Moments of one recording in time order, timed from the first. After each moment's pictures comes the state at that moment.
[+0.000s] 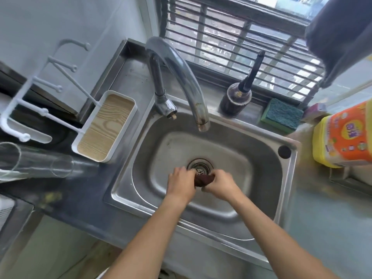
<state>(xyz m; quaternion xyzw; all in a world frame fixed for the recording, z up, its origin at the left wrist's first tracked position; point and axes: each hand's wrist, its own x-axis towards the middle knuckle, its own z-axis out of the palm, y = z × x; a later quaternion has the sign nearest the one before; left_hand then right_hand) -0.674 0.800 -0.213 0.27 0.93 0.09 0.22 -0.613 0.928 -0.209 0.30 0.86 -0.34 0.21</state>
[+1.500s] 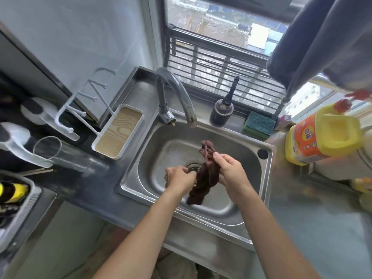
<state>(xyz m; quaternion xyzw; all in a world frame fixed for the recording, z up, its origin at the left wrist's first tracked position) -0.655 0.800 -0.122 -0.10 0.83 0.35 0.41 -0.589 0.935 -0.108 0.41 0.56 -0.72 0.01</state>
